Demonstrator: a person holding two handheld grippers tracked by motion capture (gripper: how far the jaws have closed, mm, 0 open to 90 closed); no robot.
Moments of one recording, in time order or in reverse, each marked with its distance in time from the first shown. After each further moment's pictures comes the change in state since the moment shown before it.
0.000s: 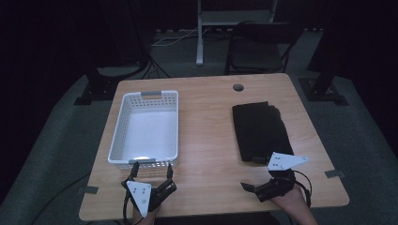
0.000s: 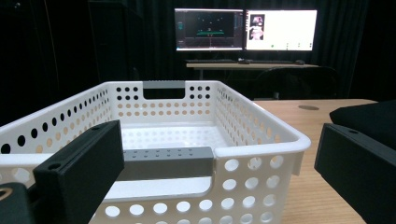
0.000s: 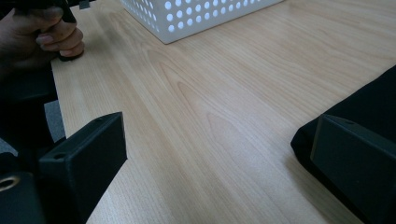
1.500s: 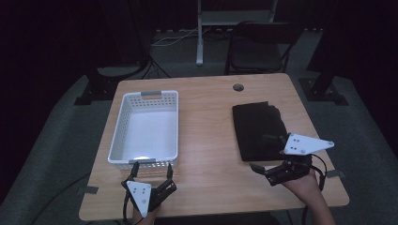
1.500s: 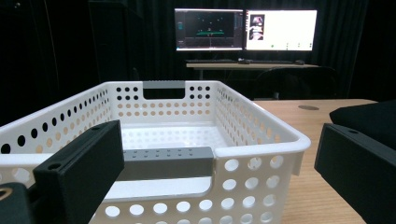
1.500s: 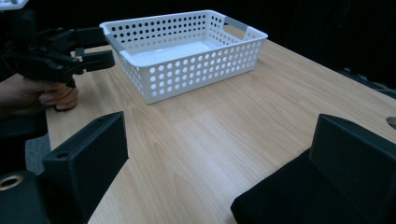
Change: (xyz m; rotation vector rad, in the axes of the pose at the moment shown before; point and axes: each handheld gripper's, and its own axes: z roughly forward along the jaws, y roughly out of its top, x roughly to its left) left arm 0.000 0.000 0.000 -0.001 0.000 0.000; right arm -0.008 0.064 -0.044 -0.116 -0.078 -0.104
